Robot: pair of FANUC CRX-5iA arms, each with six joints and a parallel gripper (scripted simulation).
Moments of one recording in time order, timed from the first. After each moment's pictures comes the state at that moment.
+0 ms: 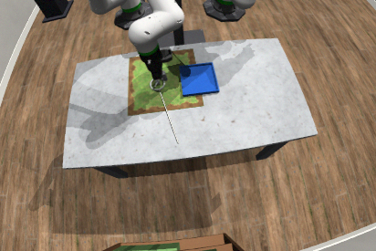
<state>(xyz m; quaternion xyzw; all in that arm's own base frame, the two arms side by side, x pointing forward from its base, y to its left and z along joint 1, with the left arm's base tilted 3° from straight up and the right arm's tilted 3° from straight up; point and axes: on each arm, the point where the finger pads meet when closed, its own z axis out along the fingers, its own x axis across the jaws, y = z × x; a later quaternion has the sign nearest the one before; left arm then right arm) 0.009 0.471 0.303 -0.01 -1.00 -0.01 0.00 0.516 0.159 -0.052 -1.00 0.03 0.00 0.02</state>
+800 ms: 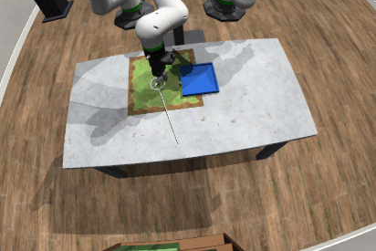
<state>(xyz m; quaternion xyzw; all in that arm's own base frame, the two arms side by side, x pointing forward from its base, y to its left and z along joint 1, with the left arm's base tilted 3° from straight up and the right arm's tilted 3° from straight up) 0.009 0.471 0.303 -0.01 -1.00 -0.01 0.00 0.517 0.161 -0.052 -0.96 0.26 -0.02 -0.02</state>
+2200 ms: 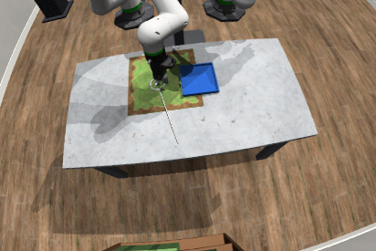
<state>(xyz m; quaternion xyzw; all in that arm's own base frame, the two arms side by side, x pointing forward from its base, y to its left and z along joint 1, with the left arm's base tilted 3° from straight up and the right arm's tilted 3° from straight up) 0.009 0.471 0.303 -0.01 -1.00 -0.01 0.00 0.517 0.160 -0.080 -0.96 0.26 -0.02 -0.02</state>
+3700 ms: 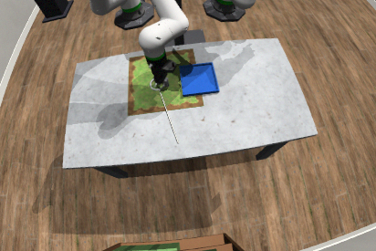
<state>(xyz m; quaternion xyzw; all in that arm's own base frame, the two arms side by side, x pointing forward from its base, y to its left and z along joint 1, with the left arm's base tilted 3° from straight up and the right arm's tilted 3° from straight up) 0.009 0.471 0.303 -0.01 -1.00 -0.01 0.00 0.518 0.159 -0.110 -0.96 0.26 -0.02 -0.02</state>
